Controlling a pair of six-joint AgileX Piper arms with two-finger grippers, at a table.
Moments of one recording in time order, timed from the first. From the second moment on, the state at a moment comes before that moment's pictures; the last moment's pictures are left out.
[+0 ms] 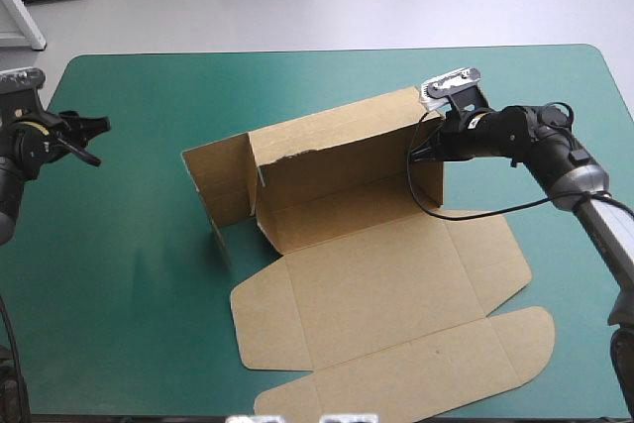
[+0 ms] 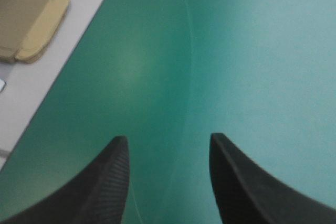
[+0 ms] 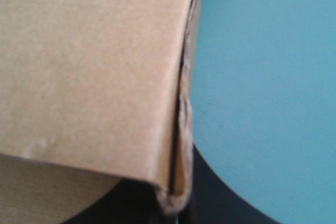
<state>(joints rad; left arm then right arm) 0.21 1.39 -1.25 0.11 0.61 -0.13 0.24 1.55 -1.36 0.24 0.70 -0.34</state>
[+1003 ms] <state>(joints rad) 0.22 1.41 -1.16 -0.02 0.78 0.07 0.13 2.03 -2.00 0.18 1.23 -0.23</state>
